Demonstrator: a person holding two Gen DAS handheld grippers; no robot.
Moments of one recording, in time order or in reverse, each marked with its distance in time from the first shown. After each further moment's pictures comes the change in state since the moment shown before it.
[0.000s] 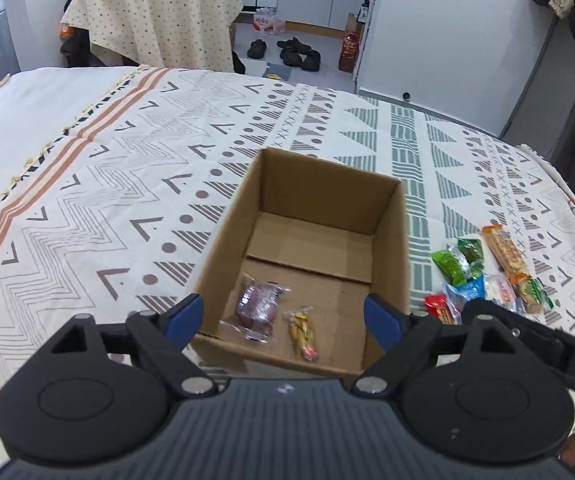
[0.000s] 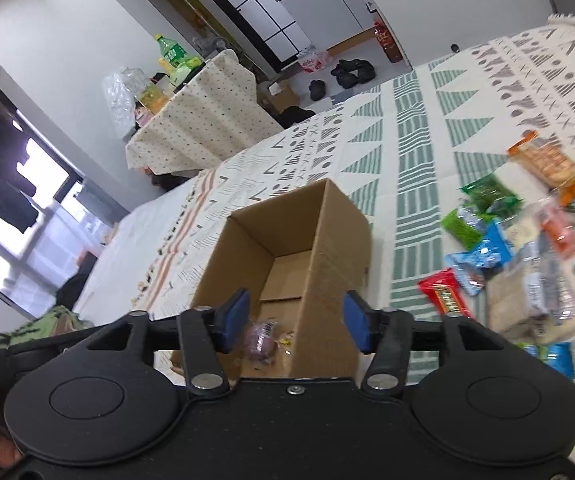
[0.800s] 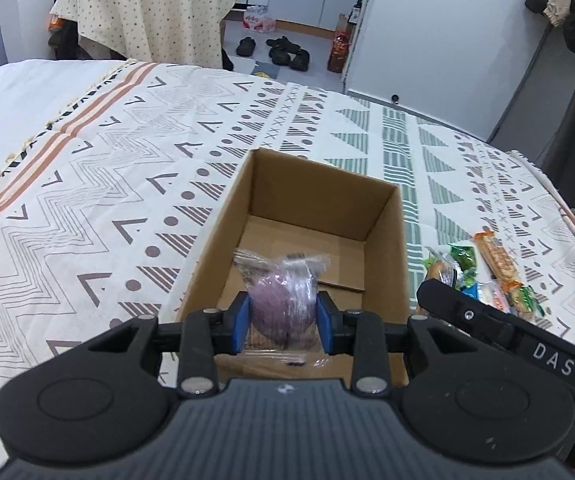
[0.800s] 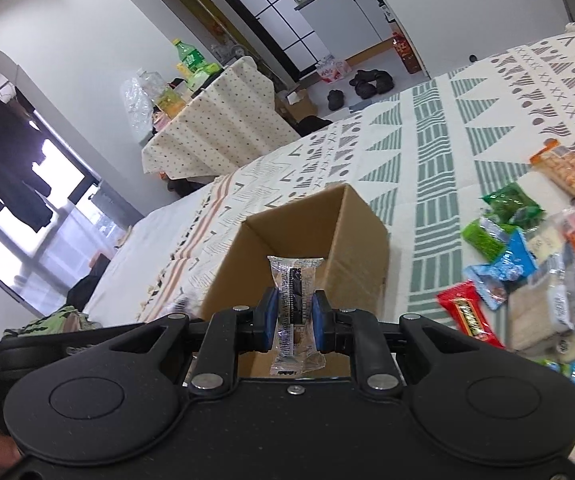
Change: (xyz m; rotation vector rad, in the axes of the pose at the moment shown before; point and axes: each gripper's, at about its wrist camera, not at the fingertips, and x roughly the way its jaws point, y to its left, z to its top) left arm 0.017 0.012 0.008 -0.016 -0.002 -0.042; right arm 0.025 0.000 -0.002 -0.008 -0.040 0.085
